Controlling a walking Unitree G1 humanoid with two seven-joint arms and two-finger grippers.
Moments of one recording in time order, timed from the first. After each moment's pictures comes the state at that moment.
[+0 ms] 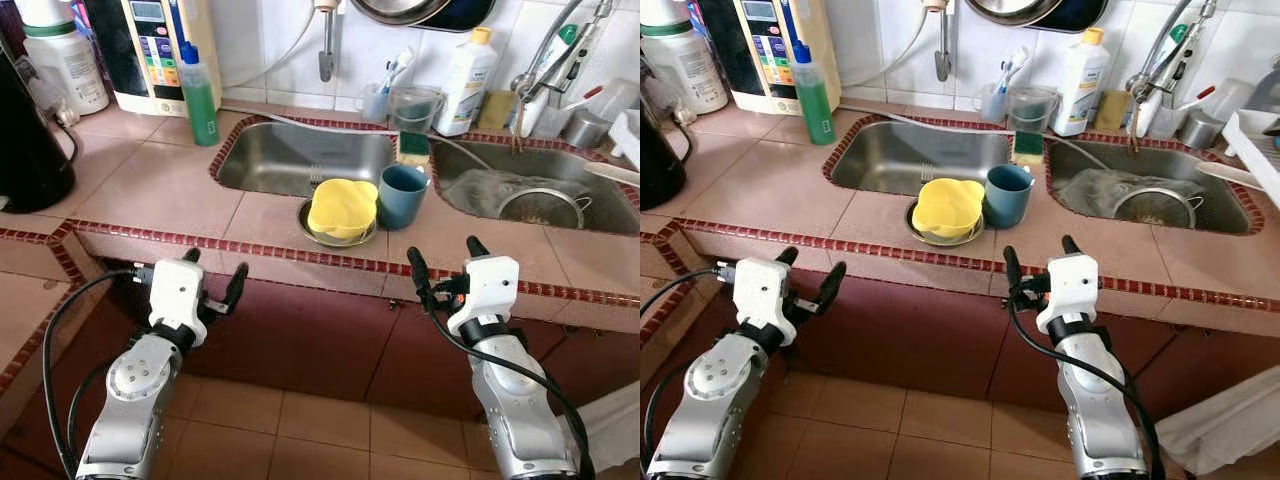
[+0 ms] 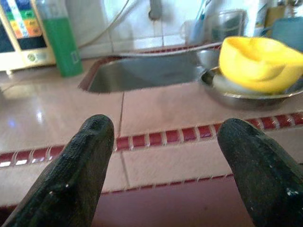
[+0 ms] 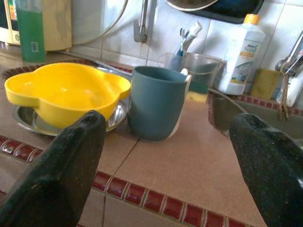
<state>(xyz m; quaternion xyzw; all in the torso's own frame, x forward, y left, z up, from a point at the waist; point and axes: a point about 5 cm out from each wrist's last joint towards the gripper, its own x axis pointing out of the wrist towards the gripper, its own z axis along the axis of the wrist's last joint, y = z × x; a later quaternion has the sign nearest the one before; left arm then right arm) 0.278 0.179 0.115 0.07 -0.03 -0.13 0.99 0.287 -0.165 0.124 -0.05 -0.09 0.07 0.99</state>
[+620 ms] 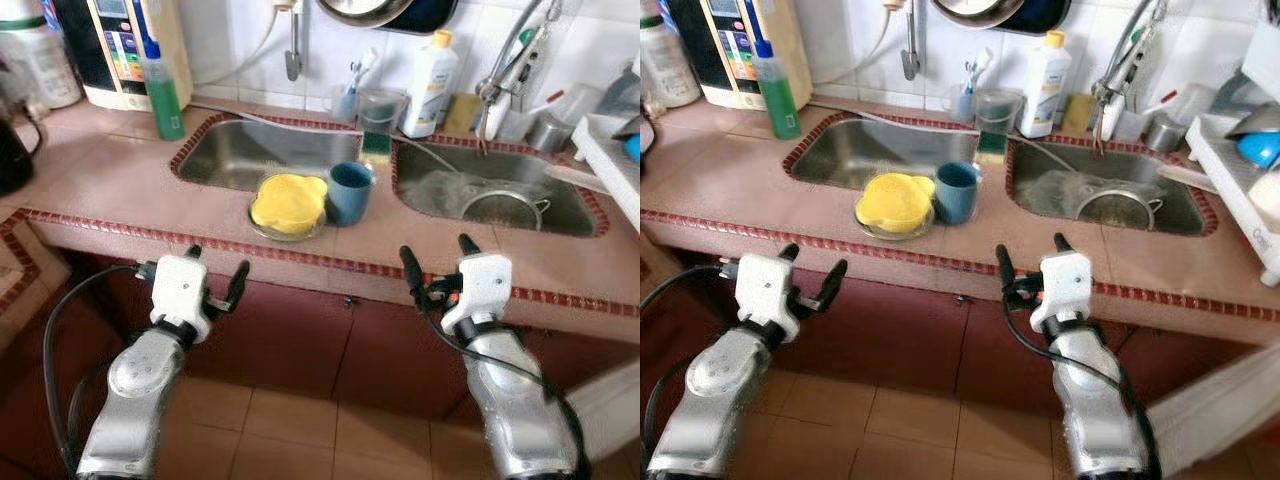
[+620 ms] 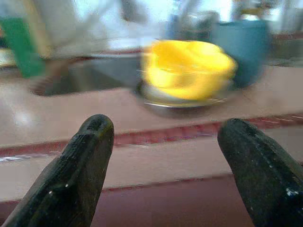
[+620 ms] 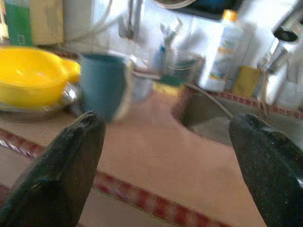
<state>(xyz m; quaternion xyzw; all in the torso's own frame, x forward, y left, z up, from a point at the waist) 0.281 0.165 0.115 0.06 -0.02 -0.15 0.99 0.286 -0.166 0.123 -0.06 -0.08 0.08 0.99</state>
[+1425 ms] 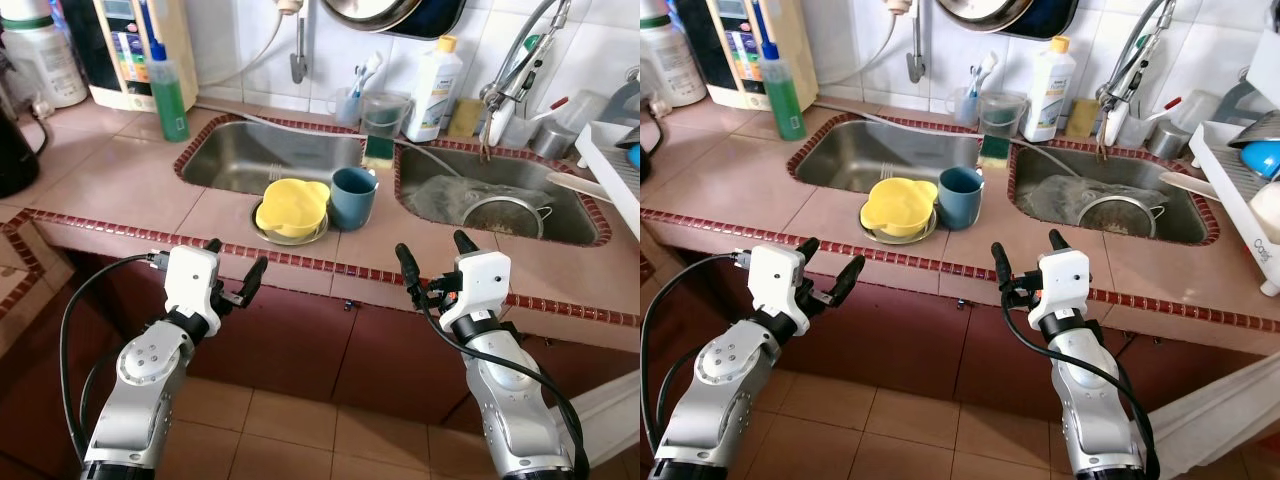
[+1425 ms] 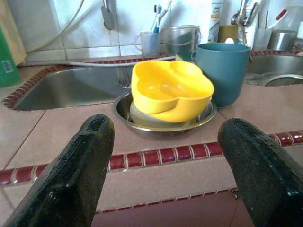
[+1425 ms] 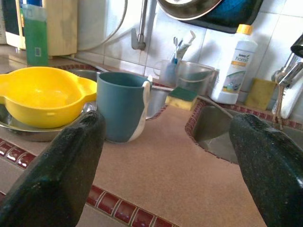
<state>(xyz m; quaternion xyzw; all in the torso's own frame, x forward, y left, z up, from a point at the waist) 0.287 0.163 0.127 0.04 -0.02 -0.18 0.98 0.288 -0.156 0.128 -0.05 -0.10 0.11 0.99</state>
